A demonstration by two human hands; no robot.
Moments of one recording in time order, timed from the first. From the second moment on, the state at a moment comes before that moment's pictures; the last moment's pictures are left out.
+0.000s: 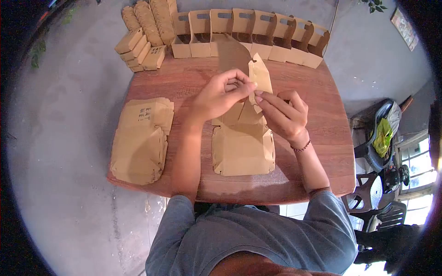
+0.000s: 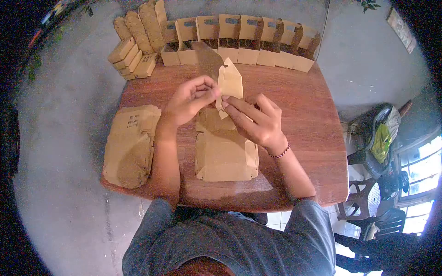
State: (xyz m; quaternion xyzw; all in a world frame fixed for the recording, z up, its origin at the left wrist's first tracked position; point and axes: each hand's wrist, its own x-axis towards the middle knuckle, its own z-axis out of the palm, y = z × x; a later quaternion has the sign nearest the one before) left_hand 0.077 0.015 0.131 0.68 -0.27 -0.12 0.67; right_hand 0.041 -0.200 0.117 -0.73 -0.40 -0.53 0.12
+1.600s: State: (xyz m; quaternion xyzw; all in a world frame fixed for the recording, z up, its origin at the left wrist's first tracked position) left_hand 0.042 -0.009 0.145 0.57 -0.28 -0.05 0.77; right_hand 0.032 -0.189 0.121 -0.74 -0.32 -0.47 0.37
